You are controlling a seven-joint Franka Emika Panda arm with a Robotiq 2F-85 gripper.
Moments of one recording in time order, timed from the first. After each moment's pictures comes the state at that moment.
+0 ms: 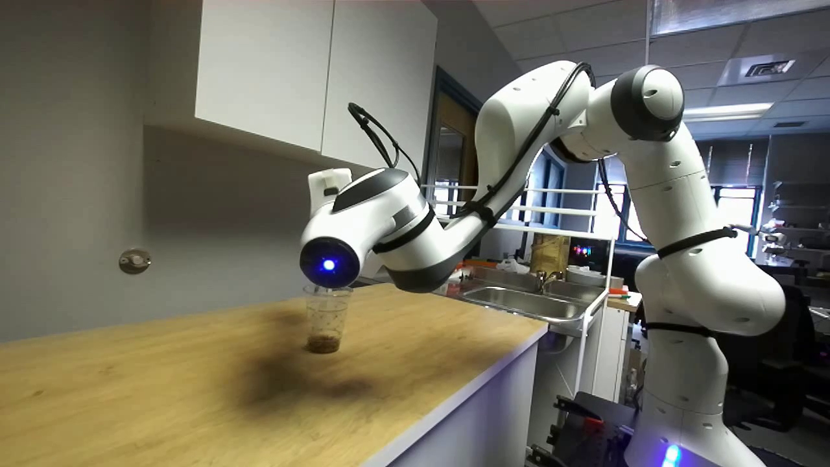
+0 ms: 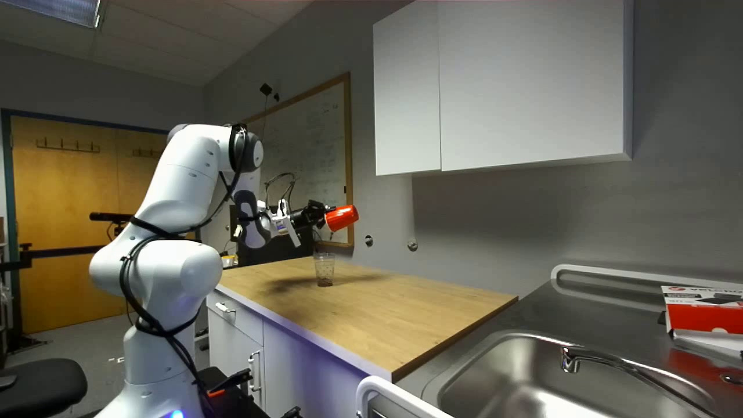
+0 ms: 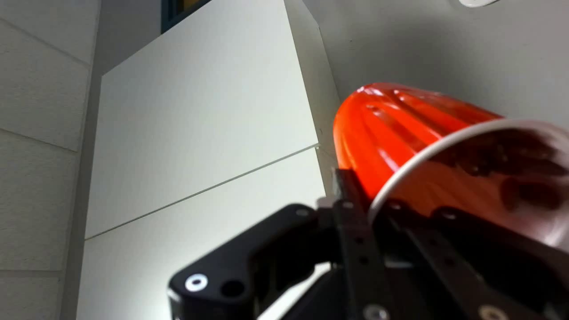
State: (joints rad) arm 0.49 0.39 0.35 -1.89 -1.85 1.28 1.18
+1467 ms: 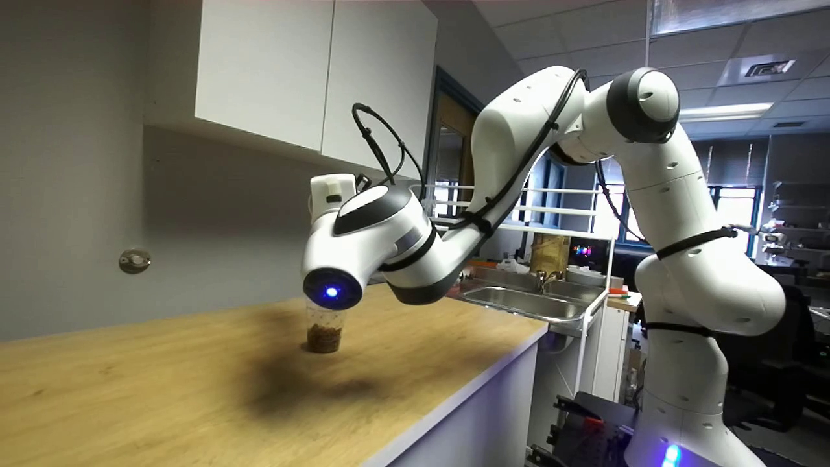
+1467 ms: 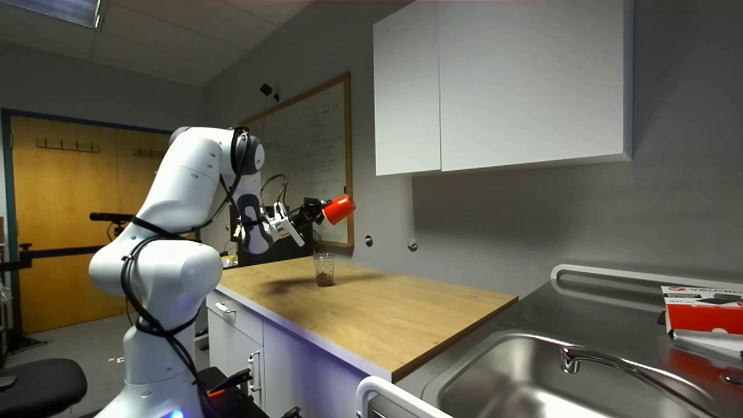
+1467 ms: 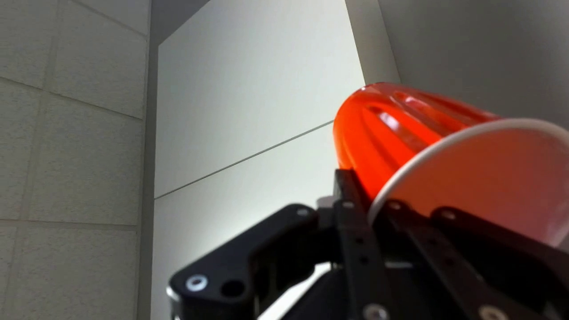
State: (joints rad) arm 0.49 0.41 0.35 -1.92 -2.00 1.16 1.24
